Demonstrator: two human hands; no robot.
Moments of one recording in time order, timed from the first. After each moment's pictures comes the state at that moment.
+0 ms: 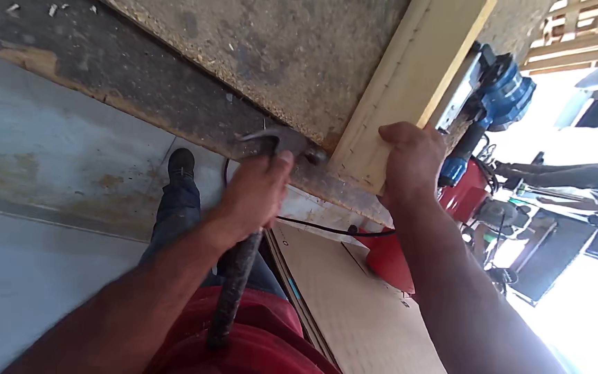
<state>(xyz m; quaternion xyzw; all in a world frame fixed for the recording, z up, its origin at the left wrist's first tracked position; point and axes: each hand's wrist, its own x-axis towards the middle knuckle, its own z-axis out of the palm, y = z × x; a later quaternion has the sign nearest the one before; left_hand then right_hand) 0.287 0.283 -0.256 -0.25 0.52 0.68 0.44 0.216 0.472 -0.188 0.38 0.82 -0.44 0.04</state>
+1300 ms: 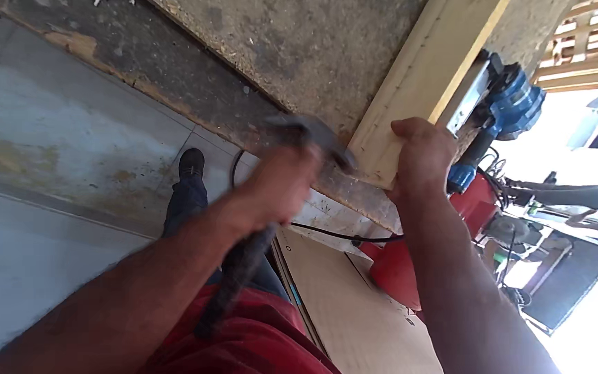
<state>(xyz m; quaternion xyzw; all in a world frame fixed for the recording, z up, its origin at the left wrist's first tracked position) 0.281 0.282 -0.234 -0.22 0.51 0.69 0.46 0.221 0.477 -0.187 0.38 0.81 -0.45 0.04</state>
